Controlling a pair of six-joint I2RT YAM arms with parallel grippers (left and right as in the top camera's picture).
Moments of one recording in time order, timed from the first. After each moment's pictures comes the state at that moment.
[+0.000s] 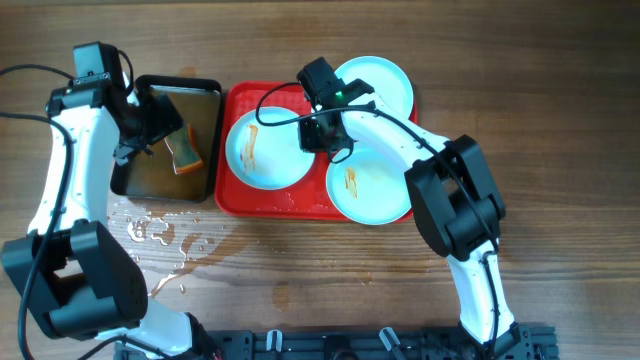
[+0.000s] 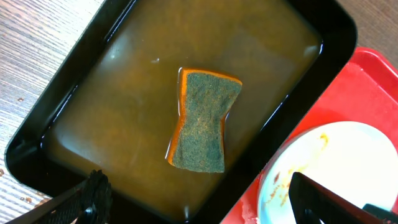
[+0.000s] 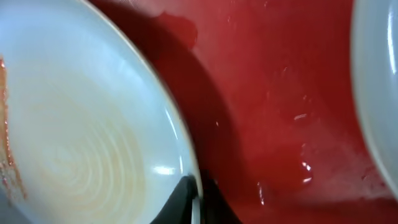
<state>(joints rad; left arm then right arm) 0.21 1.75 1.40 -0.94 0.06 -0.36 0.57 2.27 1.72 -0.76 -0.18 0.50</state>
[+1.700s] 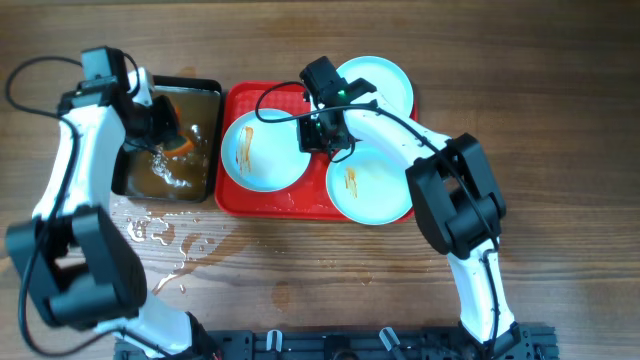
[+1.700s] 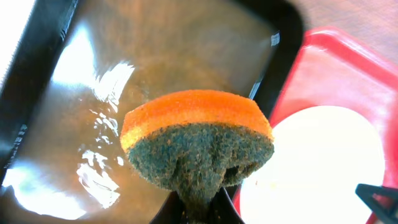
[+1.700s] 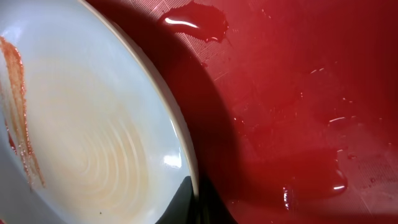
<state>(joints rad) 0.21 1.77 1.37 -0.83 0.20 -0.18 0.55 2.28 1.72 -0.74 -0.28 0.47</state>
